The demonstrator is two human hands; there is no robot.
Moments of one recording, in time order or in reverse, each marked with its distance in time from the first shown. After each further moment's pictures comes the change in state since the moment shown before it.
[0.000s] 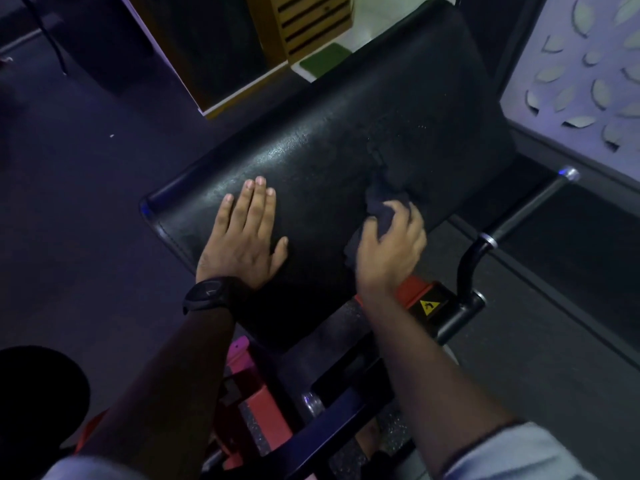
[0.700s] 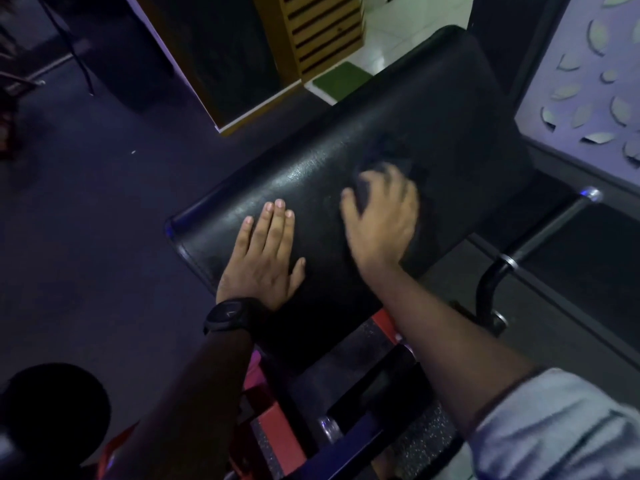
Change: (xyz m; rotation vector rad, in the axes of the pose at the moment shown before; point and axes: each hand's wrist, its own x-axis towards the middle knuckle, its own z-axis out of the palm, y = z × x) left_hand 0.001 0.002 -0.001 0.042 -0.012 -0.008; right_hand 0.044 -0.059 0.025 -0.131 0.000 -0.331
